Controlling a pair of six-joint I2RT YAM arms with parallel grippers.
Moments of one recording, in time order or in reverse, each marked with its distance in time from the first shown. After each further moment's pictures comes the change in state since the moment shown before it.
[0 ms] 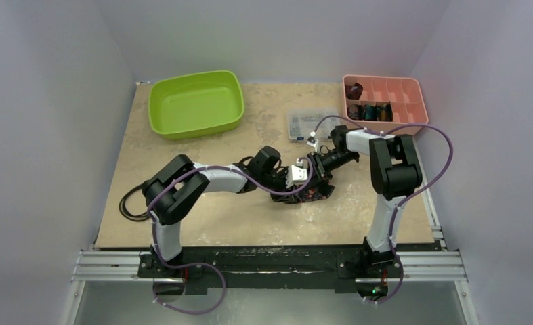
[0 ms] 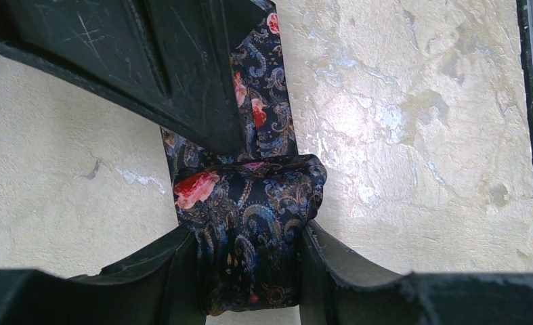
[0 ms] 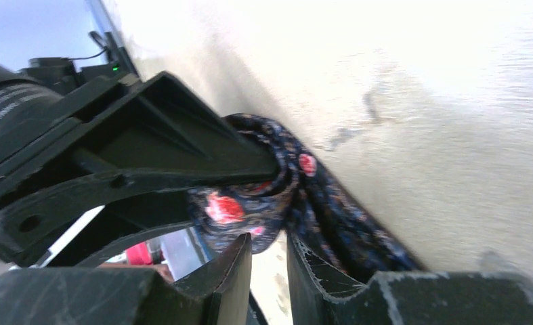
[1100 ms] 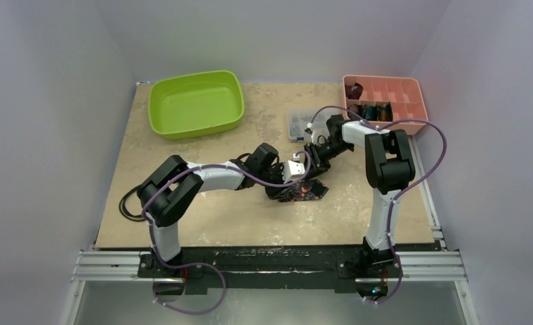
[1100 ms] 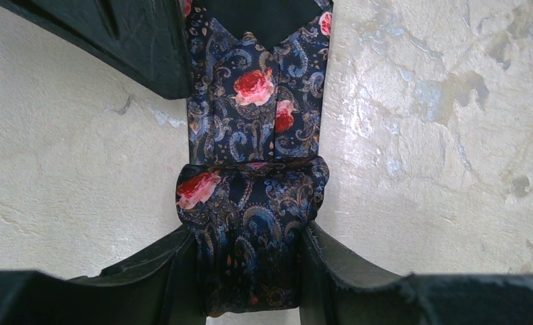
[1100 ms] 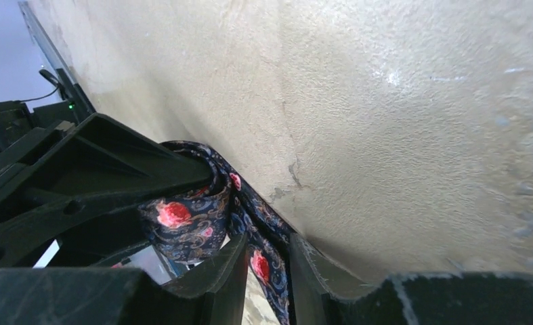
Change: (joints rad) left arm 0.021 -0.042 0.013 -0.129 -0.110 -0.043; right arm 0.003 0.093 0.151 0.042 0.143 0.114
